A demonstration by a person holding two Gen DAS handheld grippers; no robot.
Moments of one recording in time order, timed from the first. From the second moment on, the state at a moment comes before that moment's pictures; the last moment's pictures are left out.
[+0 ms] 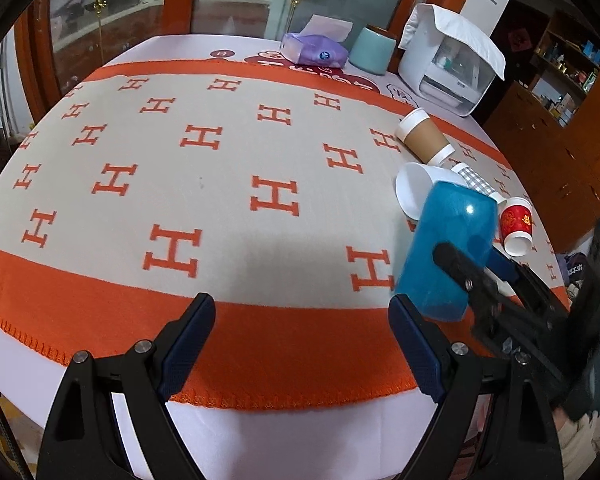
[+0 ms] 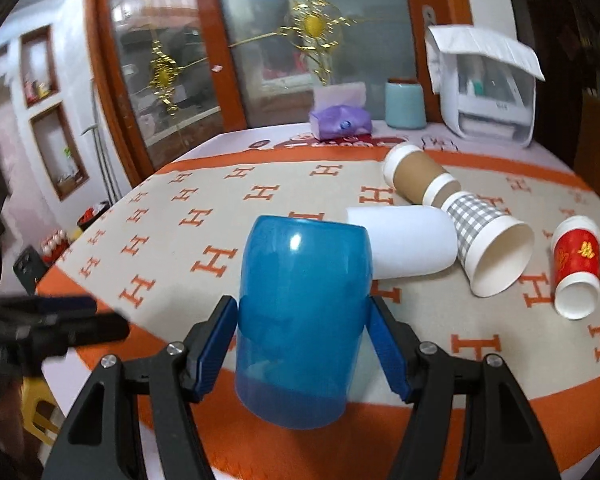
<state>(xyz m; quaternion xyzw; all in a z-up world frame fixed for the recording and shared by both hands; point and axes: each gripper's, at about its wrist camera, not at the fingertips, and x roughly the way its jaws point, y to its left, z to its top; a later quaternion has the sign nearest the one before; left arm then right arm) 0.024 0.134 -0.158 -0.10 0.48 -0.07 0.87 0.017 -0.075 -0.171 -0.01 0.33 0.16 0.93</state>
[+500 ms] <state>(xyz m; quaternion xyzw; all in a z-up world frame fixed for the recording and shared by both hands) 0.017 0.125 -0.161 -0.09 0.47 -0.05 0.88 -0.012 -0.074 -0.176 -0.05 0.31 0.17 0.93</state>
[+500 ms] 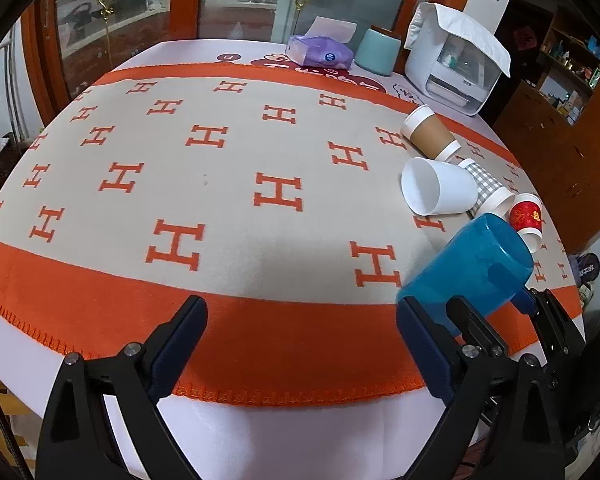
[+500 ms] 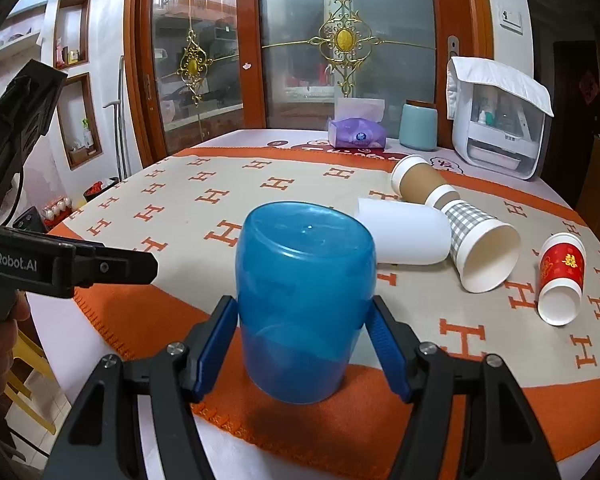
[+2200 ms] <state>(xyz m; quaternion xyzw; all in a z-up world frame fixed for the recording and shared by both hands) 0.011 0.083 -0.024 -0.04 0.37 -0.06 0.92 -0.030 -0.115 -0.016 0.07 0.35 0.16 0.92</state>
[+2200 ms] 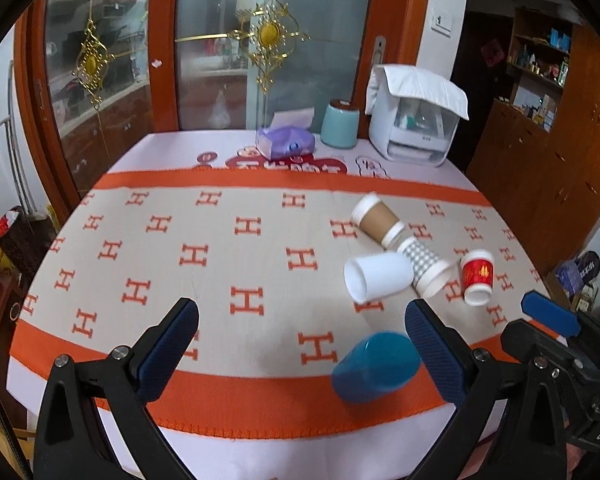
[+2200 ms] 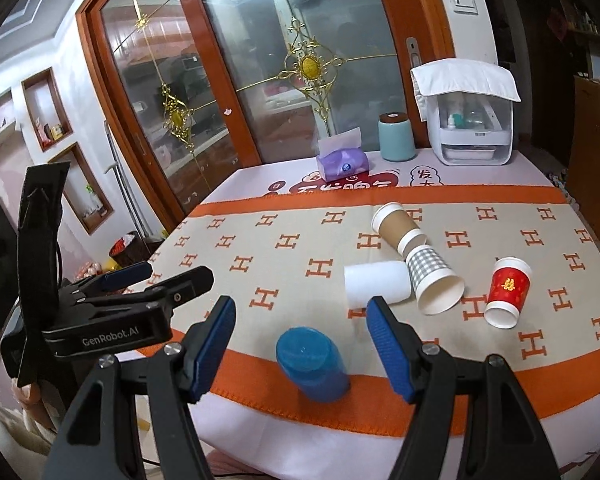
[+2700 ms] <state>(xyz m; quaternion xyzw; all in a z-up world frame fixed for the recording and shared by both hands) 0.007 0.063 0.013 -0.02 0.37 -0.03 0.93 -0.032 -0.118 0.006 0.07 0.33 0.14 0.93</state>
